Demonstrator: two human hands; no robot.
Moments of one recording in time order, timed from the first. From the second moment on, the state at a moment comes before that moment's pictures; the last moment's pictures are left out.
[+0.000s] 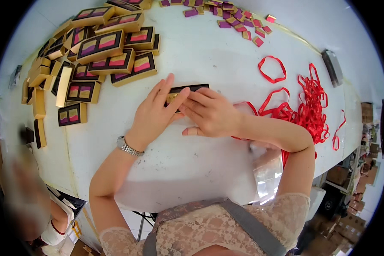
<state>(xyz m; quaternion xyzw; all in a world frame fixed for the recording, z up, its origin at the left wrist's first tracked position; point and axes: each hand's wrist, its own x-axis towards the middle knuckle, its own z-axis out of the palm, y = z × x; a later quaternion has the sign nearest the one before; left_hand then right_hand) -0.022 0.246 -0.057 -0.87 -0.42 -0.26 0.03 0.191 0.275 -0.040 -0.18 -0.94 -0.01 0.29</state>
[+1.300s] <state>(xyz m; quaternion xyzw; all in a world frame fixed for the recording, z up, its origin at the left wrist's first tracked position) -0.040 0.235 -0.049 -0.87 -0.44 -0.22 0.02 0.234 0.310 -0.040 -0.39 -0.82 0.33 0.25</state>
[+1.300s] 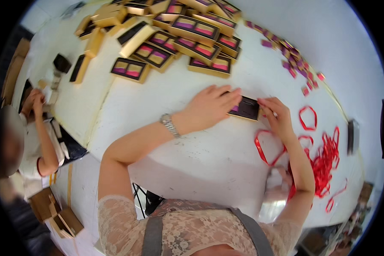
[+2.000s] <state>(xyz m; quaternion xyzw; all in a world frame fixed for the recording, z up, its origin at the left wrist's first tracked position) -0.062 0.210 -0.039 -0.87 -0.47 -0.18 0.00 0.204 0.310 0.001 -0.57 -0.67 0.46 0.14</state>
